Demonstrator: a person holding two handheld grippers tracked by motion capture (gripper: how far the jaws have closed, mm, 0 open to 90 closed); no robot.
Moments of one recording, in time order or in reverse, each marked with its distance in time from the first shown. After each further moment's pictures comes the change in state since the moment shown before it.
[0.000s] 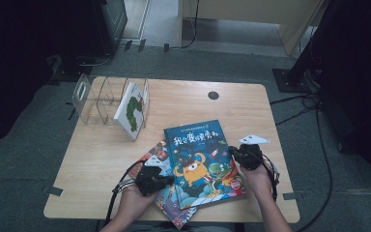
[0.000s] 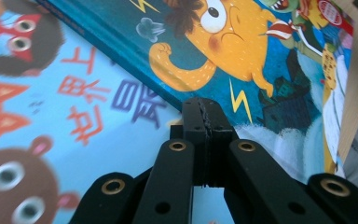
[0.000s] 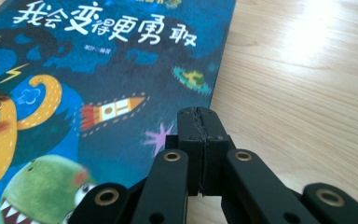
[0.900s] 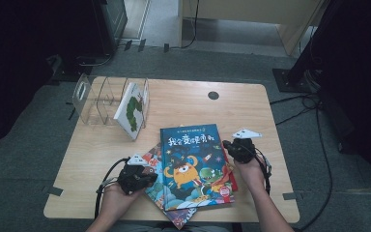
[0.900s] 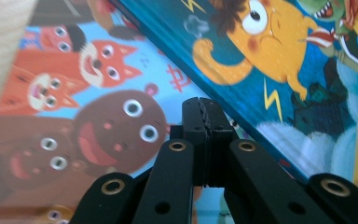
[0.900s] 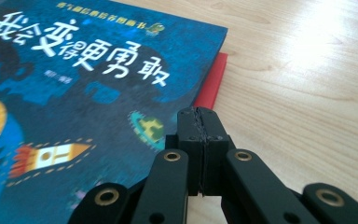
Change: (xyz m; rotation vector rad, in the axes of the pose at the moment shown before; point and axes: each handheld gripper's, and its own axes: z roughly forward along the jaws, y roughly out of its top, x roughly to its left) left arm 0.028 -0.017 -0.036 0.017 0.093 0.008; right arm 0.002 0.014 0.026 -0.019 0.014 -0.021
